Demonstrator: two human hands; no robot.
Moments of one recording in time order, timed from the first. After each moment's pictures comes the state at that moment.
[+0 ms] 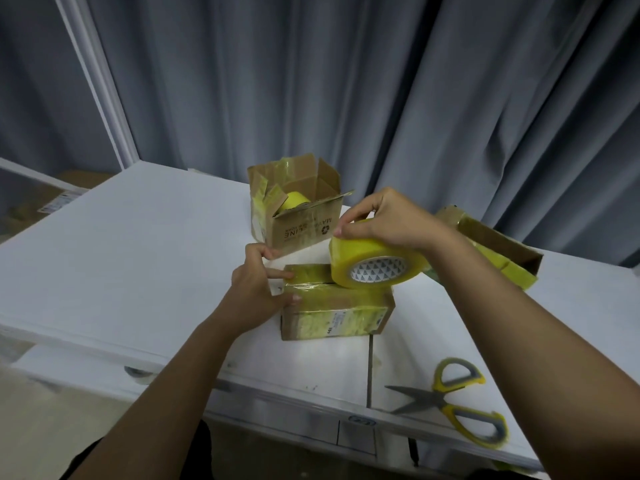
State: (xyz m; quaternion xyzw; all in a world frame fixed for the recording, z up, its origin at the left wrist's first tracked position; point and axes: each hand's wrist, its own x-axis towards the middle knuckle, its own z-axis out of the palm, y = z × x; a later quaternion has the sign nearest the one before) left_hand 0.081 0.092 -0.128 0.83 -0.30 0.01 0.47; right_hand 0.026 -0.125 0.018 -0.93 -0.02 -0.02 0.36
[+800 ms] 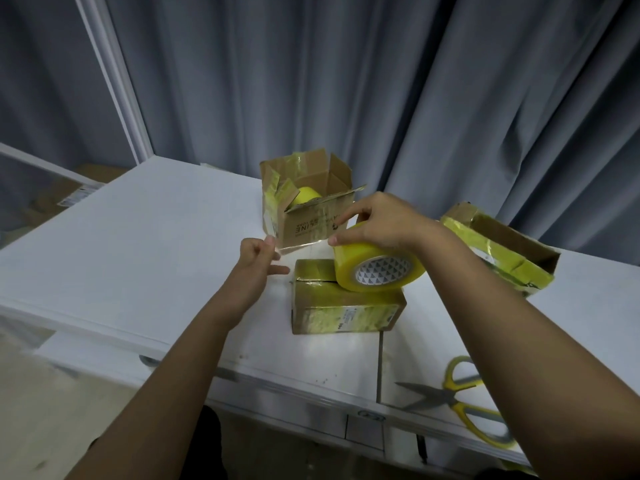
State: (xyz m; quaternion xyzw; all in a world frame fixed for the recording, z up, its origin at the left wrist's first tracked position) left_hand 0.081 0.104 -0.110 0.73 -0.11 -0.13 0.66; right_hand 0.042 -0.114 0.001 -0.98 0.02 -0.02 0.22
